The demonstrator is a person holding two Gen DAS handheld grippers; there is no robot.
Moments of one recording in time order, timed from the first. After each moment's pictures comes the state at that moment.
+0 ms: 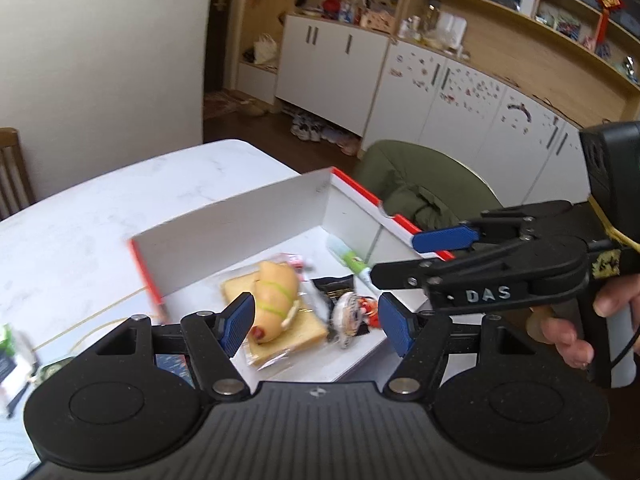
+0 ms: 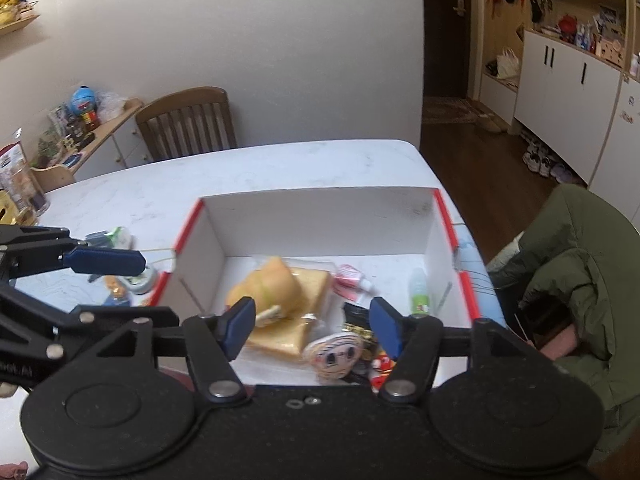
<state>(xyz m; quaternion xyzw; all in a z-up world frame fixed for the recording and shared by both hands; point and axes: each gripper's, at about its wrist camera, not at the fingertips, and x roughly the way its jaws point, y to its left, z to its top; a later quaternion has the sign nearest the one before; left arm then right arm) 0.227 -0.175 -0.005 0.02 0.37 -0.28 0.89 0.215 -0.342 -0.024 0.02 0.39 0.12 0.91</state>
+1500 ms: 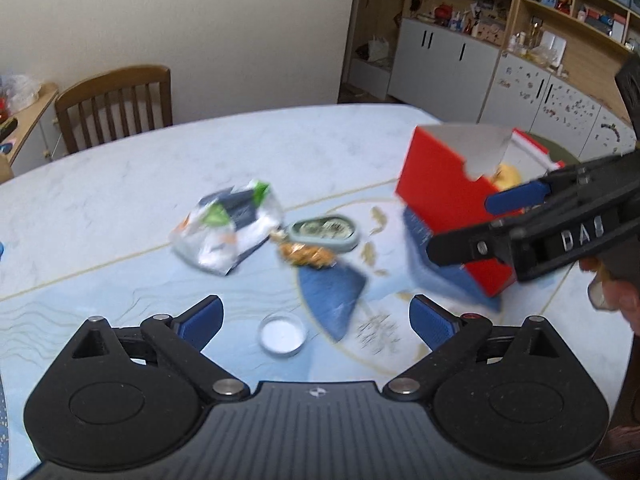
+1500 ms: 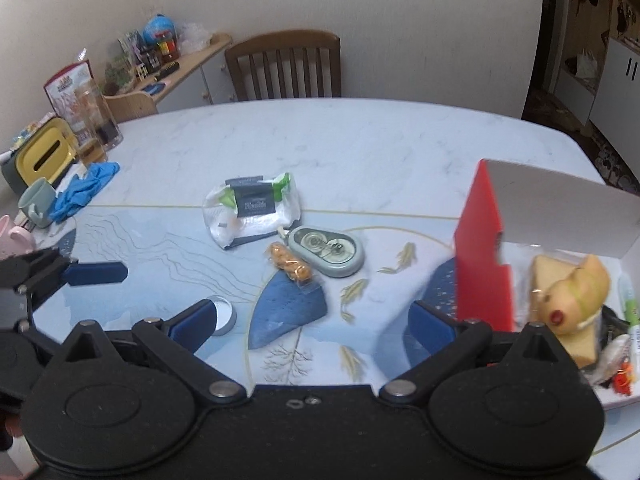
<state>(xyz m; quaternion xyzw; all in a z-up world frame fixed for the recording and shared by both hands) 0.162 0.081 -0.074 0.01 0.38 -0.14 0.91 0.222 -0.087 -0.062 -0.02 0.44 0.19 0.88</state>
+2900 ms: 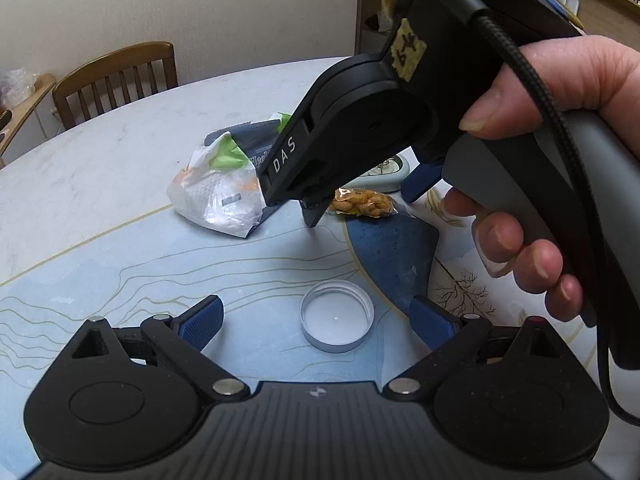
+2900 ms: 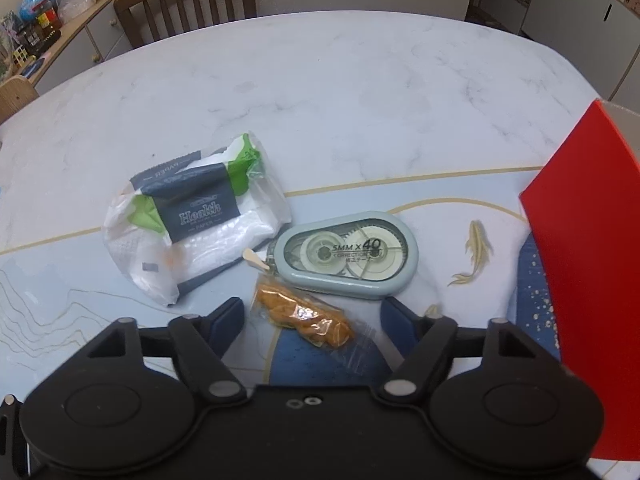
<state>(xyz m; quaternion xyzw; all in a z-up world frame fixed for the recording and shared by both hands) 0.203 0.083 -0.149 0.05 0.40 -0.13 0.90 0.326 0.003 -0.147 0.00 0.54 0.03 0.84</state>
